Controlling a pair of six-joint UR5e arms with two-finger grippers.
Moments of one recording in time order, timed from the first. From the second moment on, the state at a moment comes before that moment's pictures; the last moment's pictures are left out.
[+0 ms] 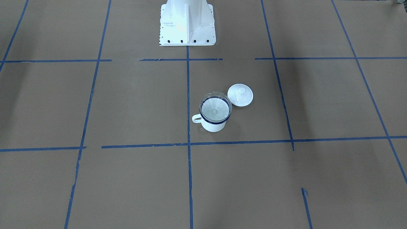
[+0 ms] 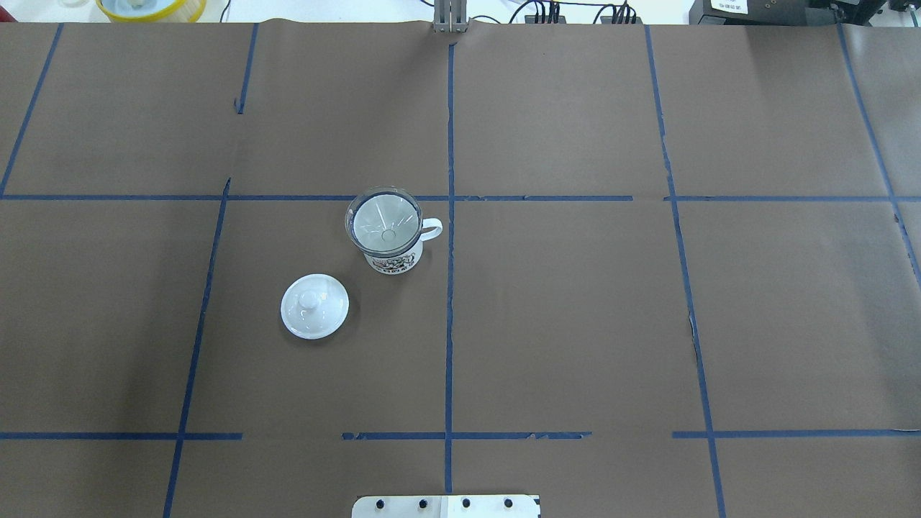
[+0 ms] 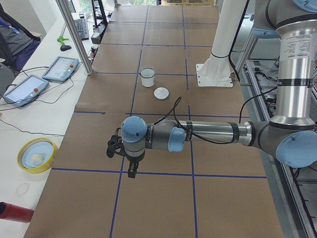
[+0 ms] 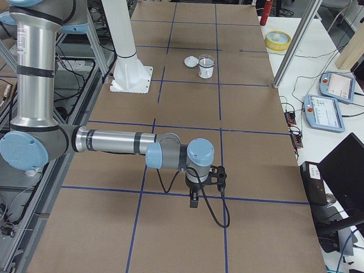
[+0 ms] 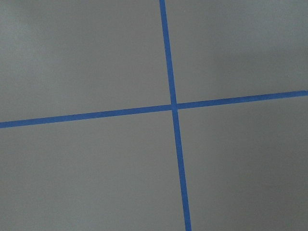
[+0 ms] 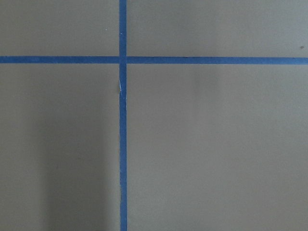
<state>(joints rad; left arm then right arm) -1.62 -1.53 -1.64 -1.64 -2.39 0.08 1.57 -1.68 1.65 -1.57 2.29 0.01</state>
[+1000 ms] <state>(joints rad) -1.53 -1.67 -1.66 -1.64 -2.37 0.07 1.57 -1.68 1.65 -1.57 2.29 0.01</state>
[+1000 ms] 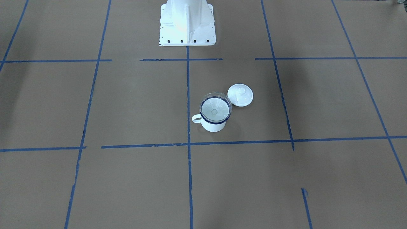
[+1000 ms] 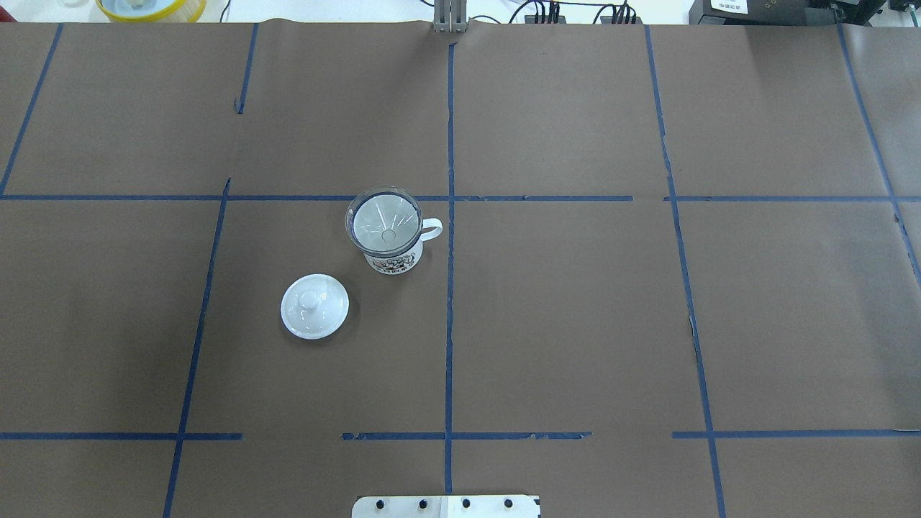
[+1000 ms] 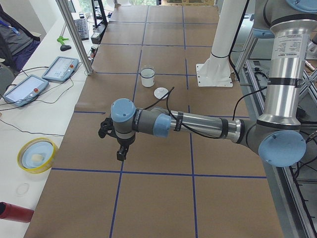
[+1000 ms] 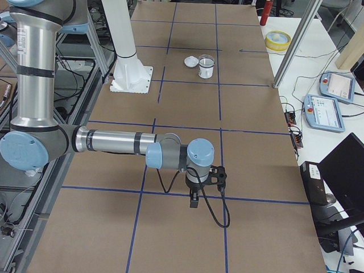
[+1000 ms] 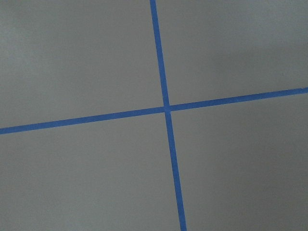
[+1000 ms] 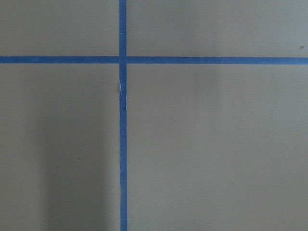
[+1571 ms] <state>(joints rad) -1.49 -1.89 -1.68 -1.79 -2.38 -0.28 1.57 -1.68 1.65 -1.57 2.29 0.01</state>
